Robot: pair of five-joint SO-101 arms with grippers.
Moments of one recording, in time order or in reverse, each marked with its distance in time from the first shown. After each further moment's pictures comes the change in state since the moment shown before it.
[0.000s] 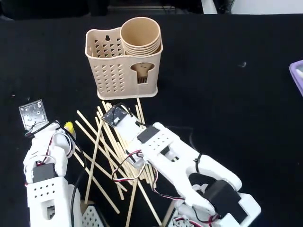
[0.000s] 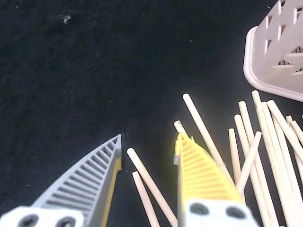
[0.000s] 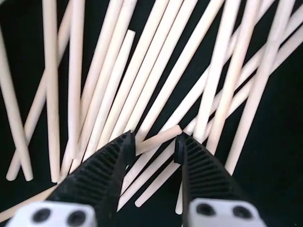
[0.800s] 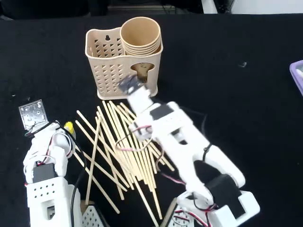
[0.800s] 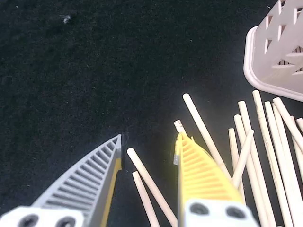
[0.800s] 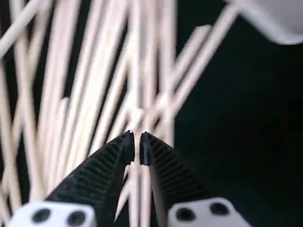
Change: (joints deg) left arm 0.0 0.0 0.0 0.0 0.0; right arm 12.7 1.2 -12.4 -0.1 0.1
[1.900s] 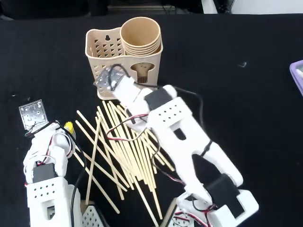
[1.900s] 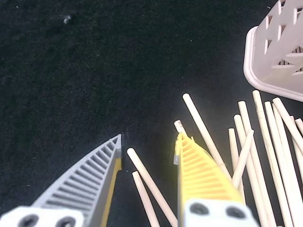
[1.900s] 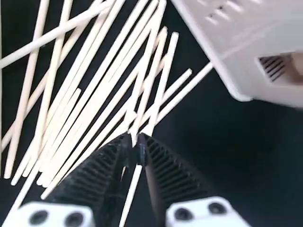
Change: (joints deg) left arm 0.0 0.0 0.0 0.0 0.0; right arm -4.0 0.5 -19.0 17.7 18.0
